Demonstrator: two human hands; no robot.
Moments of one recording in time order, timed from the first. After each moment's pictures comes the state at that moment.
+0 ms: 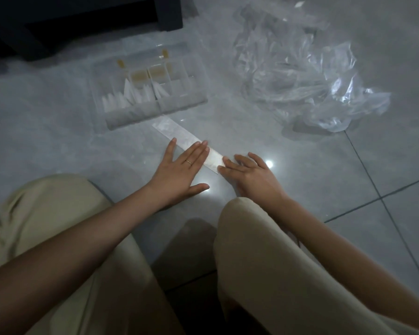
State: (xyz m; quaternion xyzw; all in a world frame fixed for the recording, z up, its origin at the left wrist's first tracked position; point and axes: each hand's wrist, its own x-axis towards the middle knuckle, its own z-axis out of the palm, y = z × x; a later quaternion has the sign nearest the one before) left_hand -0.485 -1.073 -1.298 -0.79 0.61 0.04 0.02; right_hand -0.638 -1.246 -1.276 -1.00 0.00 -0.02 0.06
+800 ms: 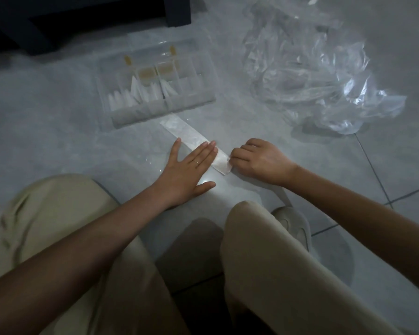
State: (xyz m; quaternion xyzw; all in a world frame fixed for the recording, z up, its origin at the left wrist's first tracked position) left_hand -0.482 -1.072 -1.303 -0.80 0.59 0.07 -0.02; right_hand -0.589 -1.293 -1.275 -0.97 -0.24 -0.09 -0.02
